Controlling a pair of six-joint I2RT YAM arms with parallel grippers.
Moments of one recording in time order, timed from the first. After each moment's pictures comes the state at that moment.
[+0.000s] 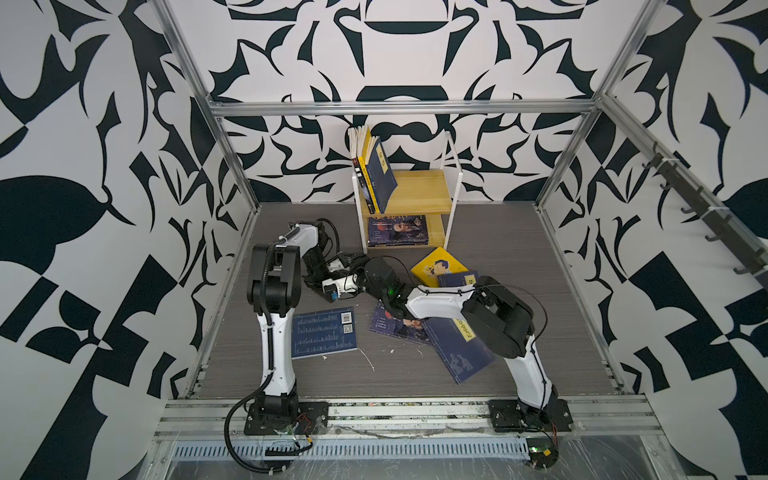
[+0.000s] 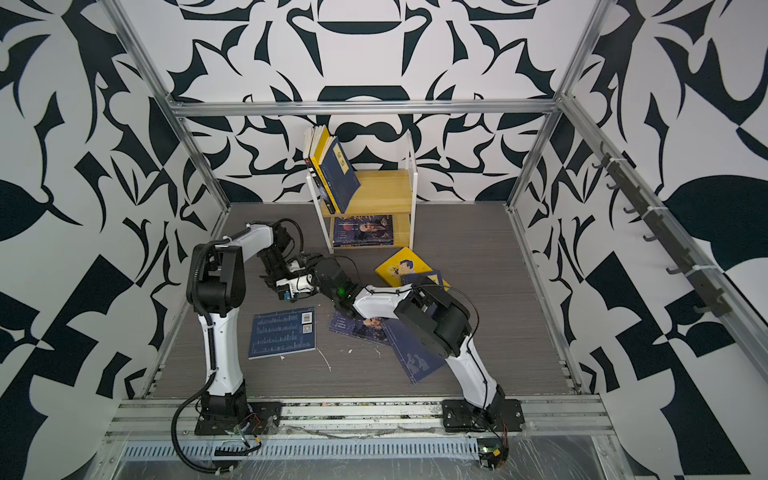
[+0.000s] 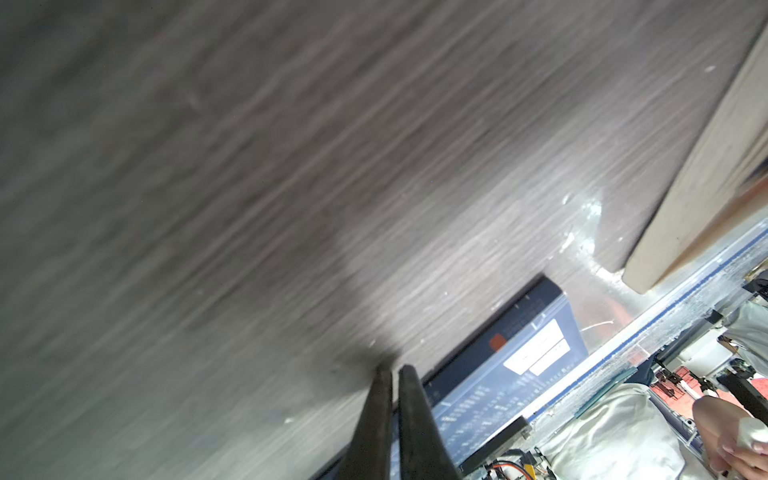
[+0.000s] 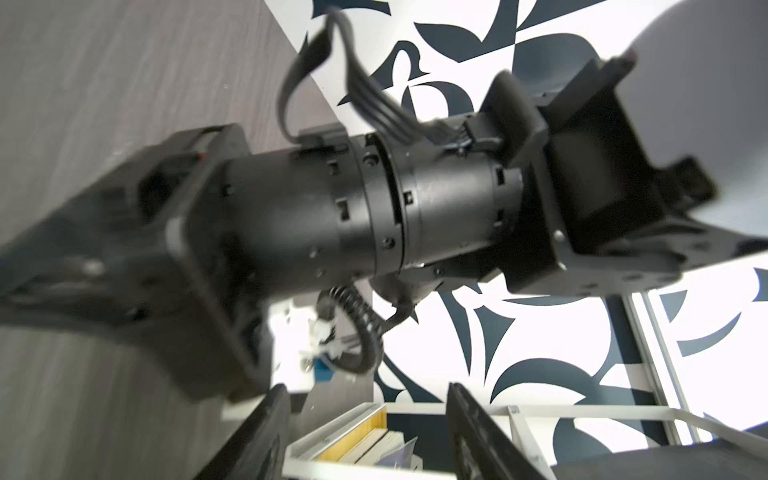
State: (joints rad) left arm -0.12 2.22 1.65 -1.36 0.29 0.54; right arm 0.96 2.10 1.32 0.56 0.10 -1.24
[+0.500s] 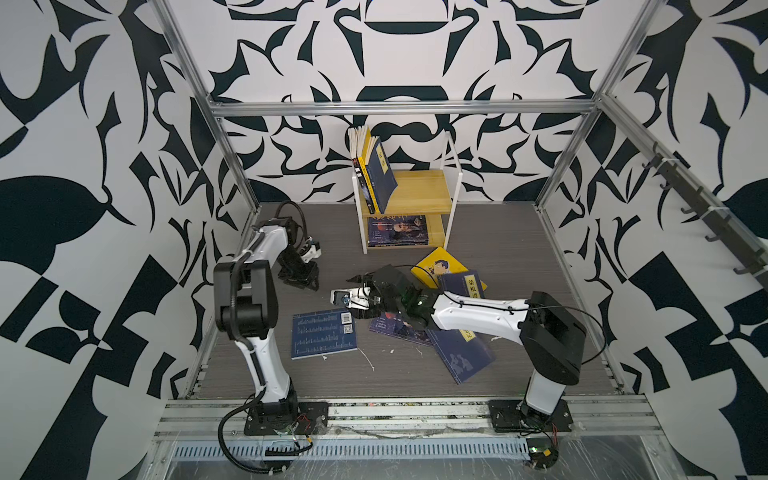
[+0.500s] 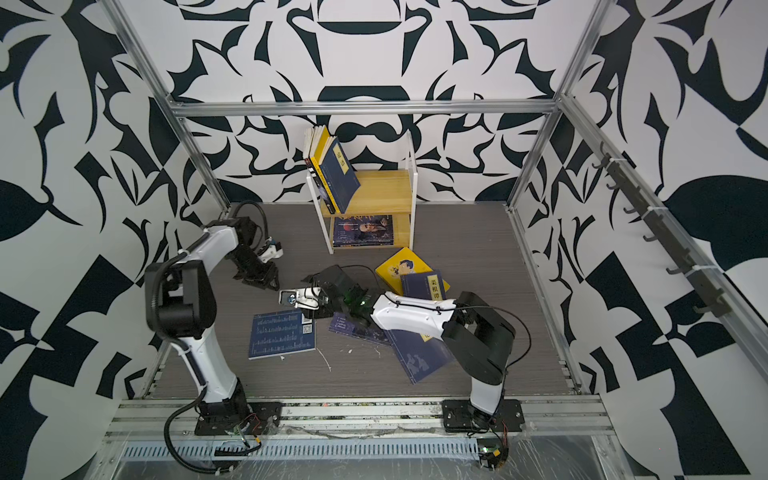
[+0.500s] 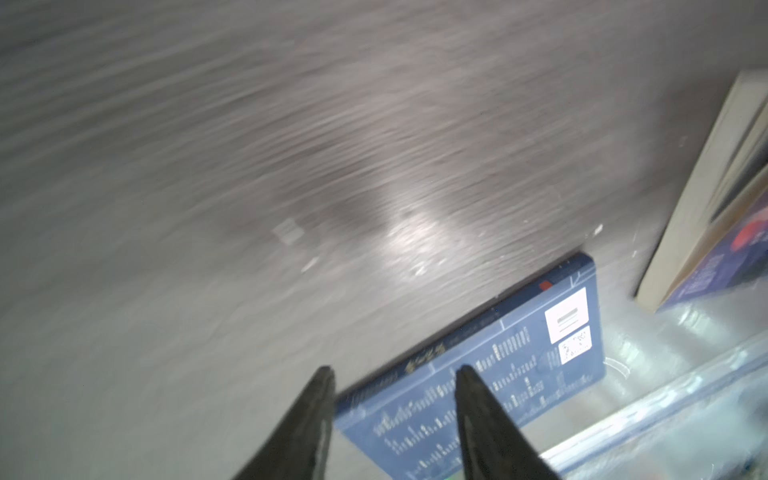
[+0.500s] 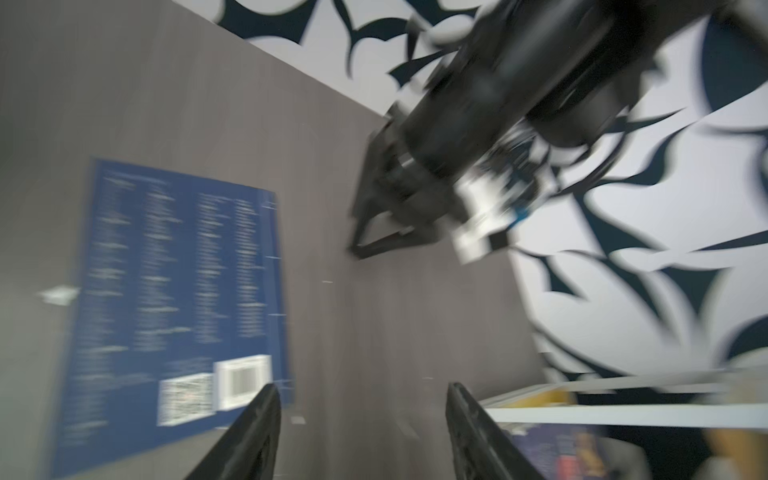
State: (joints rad) left arm 0.05 1.88 1.44 -1.18 0.24 0.37; right arm 1.04 1.79 1.19 0.10 -0.09 -0.61
